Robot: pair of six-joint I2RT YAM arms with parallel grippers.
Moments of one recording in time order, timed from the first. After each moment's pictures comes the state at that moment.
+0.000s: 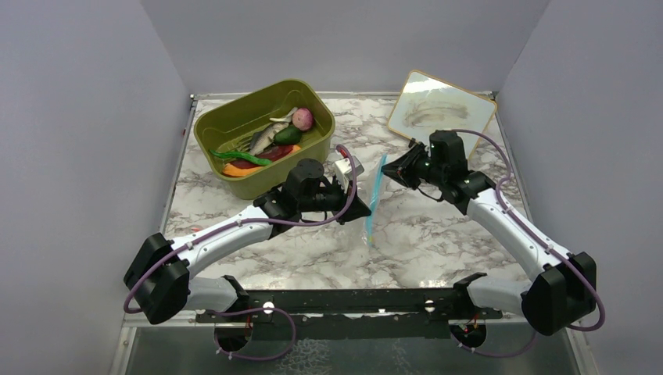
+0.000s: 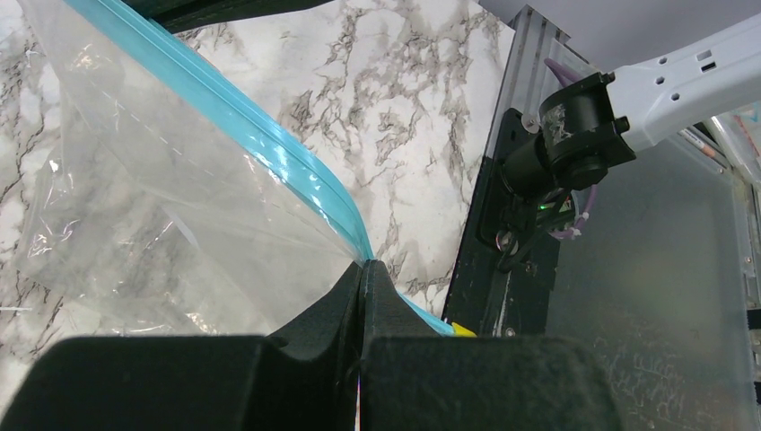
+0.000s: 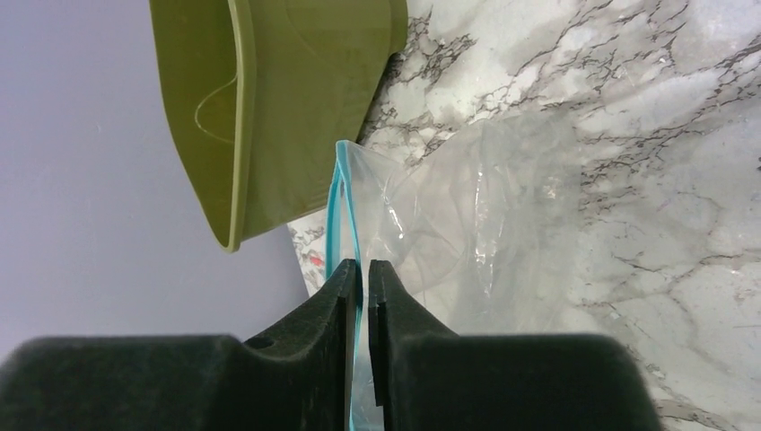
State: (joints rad) left arm -0.83 1.28 0.85 0.09 0.53 -0.28; right arm 0.40 1.20 0.94 -0.31 -0.20 1.14
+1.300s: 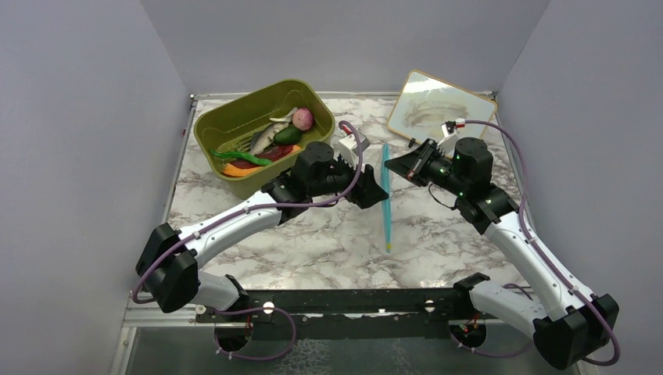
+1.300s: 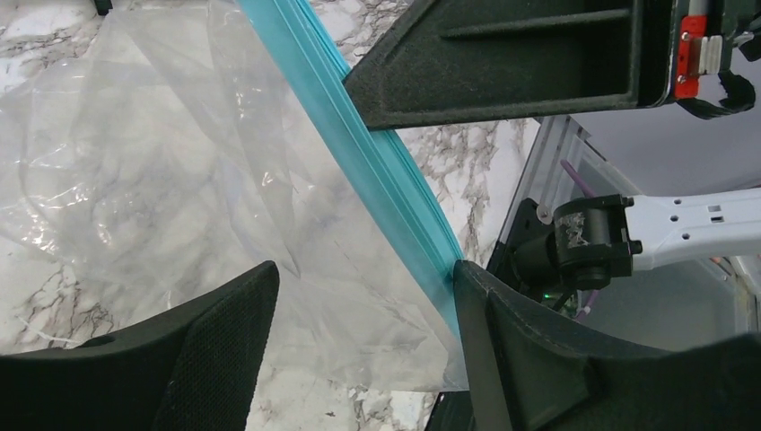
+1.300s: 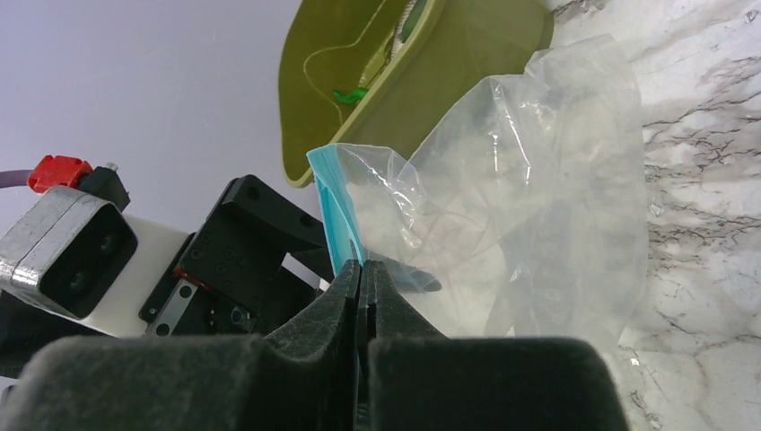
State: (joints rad) left arm -0.83 1.37 1.04 0.04 0.38 -0.39; right arm 0.40 0.99 0.89 -0.18 -0.32 0.95
